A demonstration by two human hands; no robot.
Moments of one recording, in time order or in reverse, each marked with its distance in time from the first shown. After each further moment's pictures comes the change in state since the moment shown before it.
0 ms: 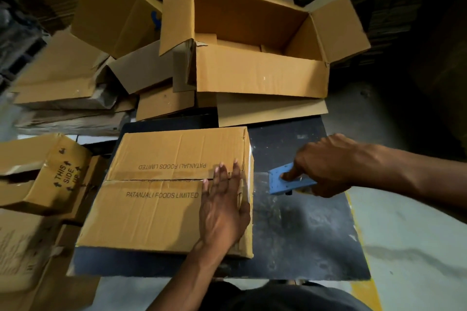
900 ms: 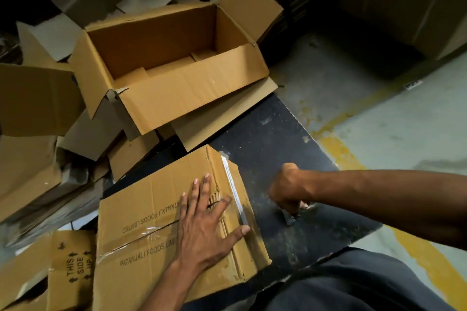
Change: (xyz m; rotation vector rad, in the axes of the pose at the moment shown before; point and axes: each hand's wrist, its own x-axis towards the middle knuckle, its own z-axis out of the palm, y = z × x) left_hand 0.043 -0.023 -0.024 0.393 -0.172 0.393; right_hand 0.081 -0.027 0.127 0.291 -0.326 0.118
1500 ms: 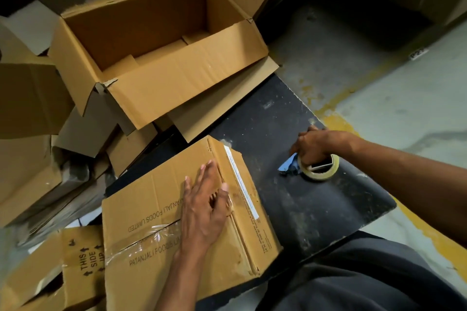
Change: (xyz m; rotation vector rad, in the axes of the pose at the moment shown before) left_hand 0.023 -0.006 -0.015 -0.497 0.062 -0.157; right_hand 0.052 0.093 0.054 0.441 0.198 0.188
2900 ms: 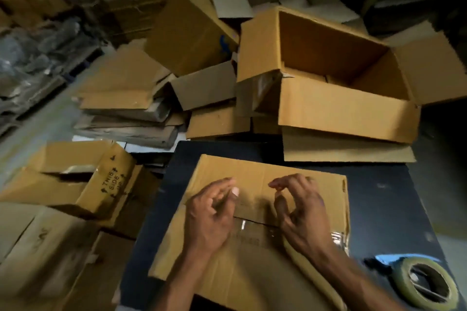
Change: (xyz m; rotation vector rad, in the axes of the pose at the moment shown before) left_hand -0.072 -0.151 -0.088 -0.615 0.650 -0.246; right_hand -0.035 -0.325 -0.047 0.588 0.961 -0.565
